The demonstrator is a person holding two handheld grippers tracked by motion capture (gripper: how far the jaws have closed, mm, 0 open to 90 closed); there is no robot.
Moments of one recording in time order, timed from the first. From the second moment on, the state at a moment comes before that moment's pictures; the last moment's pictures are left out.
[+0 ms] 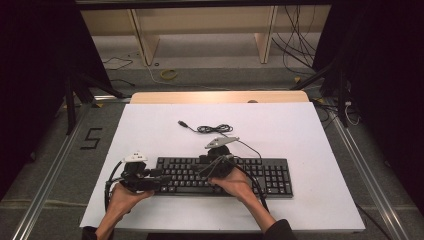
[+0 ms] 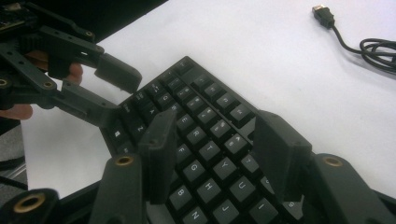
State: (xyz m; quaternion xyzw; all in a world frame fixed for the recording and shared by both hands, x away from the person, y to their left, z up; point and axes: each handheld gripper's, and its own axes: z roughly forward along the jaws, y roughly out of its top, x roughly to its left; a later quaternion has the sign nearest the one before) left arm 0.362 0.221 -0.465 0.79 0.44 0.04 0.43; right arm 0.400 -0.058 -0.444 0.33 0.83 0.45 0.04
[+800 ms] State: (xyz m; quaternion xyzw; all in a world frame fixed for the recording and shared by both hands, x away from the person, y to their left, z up) left arm 0.368 0.214 -0.461 0.79 0.43 0.05 0.45; right arm 0.391 -0.078 -0.439 0.34 0.82 0.45 0.03
